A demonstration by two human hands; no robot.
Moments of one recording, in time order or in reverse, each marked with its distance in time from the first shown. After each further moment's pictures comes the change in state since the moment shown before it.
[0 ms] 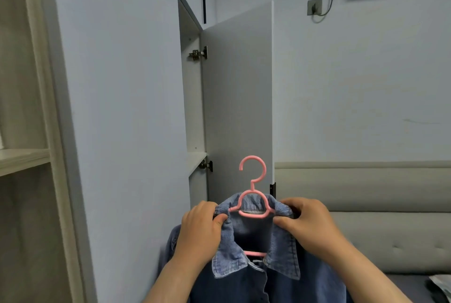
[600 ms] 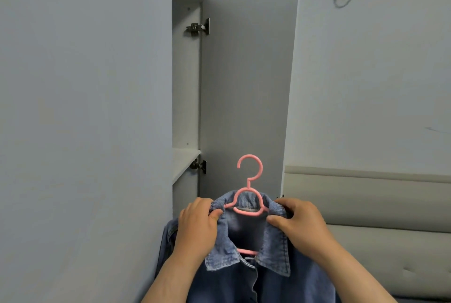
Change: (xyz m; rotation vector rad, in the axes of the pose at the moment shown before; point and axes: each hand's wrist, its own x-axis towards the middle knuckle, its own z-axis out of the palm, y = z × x) left_hand 0.125 -0.075 0.114 -0.050 0.074 -0.078; right_hand 0.141 0.070 0.063 -0.043 -0.043 0.035
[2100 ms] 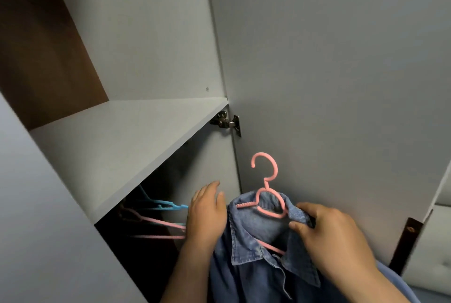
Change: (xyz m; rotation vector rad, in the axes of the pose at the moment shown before) left_hand 0.122 -0.196 0.187 0.166 0.059 -0.342; right_hand 0.184 0.150 0.176 -0.177 -0.256 0.111
